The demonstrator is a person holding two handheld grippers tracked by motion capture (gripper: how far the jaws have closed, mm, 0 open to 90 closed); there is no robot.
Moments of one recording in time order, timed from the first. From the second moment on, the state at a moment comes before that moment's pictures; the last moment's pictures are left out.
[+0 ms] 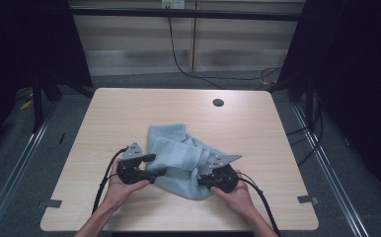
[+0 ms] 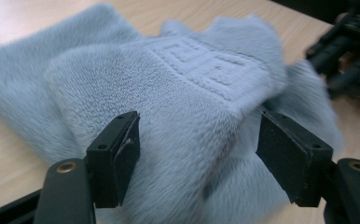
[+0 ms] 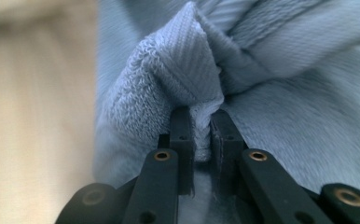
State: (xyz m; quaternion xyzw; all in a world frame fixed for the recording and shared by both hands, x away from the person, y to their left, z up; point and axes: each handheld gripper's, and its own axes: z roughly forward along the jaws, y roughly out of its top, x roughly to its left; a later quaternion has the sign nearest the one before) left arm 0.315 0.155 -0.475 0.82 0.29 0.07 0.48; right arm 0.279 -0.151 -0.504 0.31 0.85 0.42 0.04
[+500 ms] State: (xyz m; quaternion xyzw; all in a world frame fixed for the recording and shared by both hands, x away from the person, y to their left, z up) left arm 0.332 0.196 -0.485 0.78 0.37 0.07 0.49; right arm 0.287 -0.182 -0.475 0.35 0.82 0.45 0.08
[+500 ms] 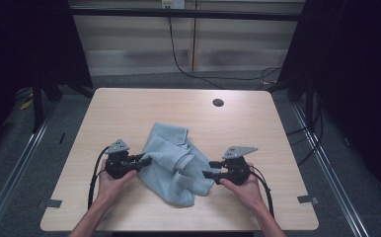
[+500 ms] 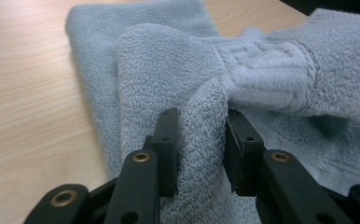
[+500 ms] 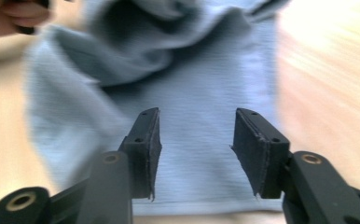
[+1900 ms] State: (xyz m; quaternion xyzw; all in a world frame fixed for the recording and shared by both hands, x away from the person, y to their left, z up) left arm 0.338 0.254 -0.471 0.67 0.43 0.02 0.60; right arm 0.308 -0.217 -0.437 0.40 0.75 0.50 0.18
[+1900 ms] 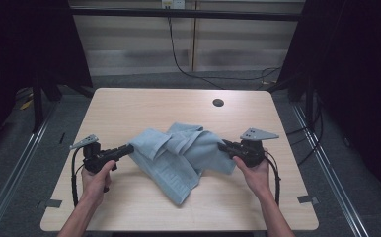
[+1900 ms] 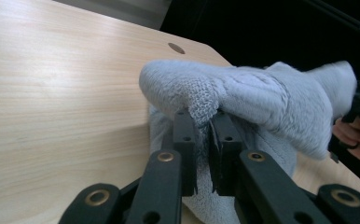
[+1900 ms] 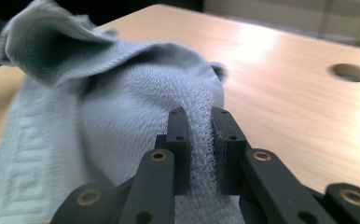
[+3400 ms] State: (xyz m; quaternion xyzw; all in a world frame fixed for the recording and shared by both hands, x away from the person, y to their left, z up) left arm 0.342 0.238 -0.499 0.80 0.40 0.05 0.43; right arm 0.311 -0.157 -0.491 0.34 0.84 0.41 0.07
